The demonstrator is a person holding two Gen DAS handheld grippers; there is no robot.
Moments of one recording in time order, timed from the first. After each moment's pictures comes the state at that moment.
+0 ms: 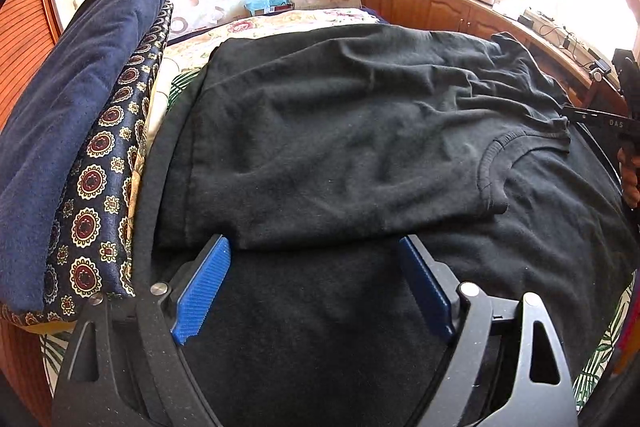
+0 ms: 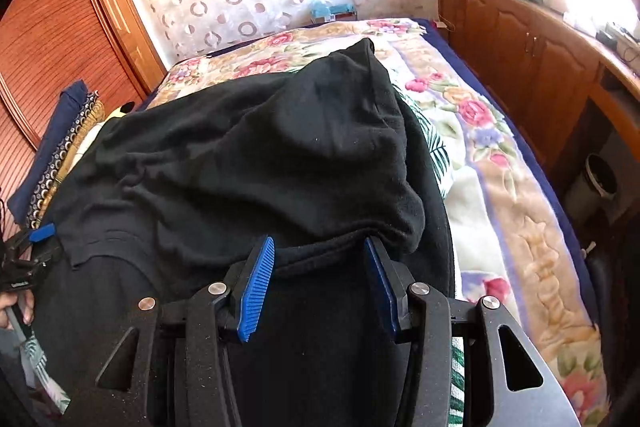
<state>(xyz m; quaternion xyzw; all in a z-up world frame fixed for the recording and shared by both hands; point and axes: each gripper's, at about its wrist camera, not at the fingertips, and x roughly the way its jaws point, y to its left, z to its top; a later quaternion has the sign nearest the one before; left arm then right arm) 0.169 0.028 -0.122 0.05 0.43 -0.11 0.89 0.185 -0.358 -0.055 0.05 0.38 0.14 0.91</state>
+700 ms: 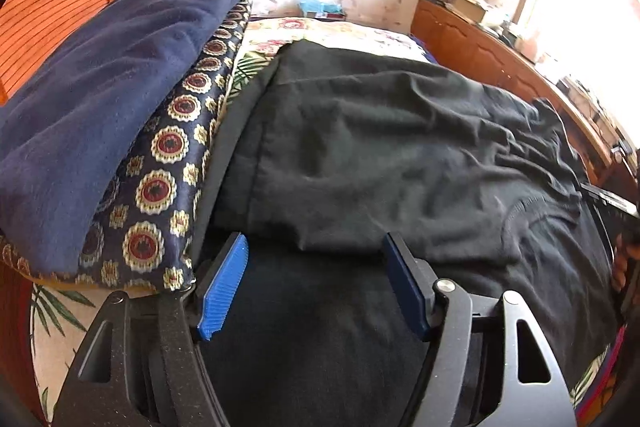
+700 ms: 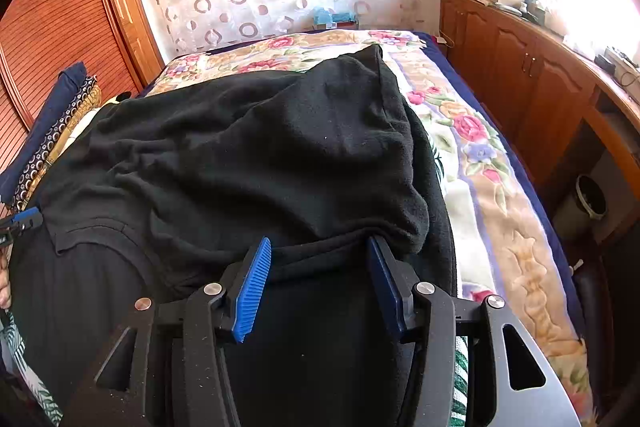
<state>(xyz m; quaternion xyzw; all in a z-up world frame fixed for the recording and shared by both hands) 0.174 0.064 -0.116 -0.06 0.43 -0.04 0.90 0.181 -0.329 -0.067 0.01 0.37 0.13 0.92</state>
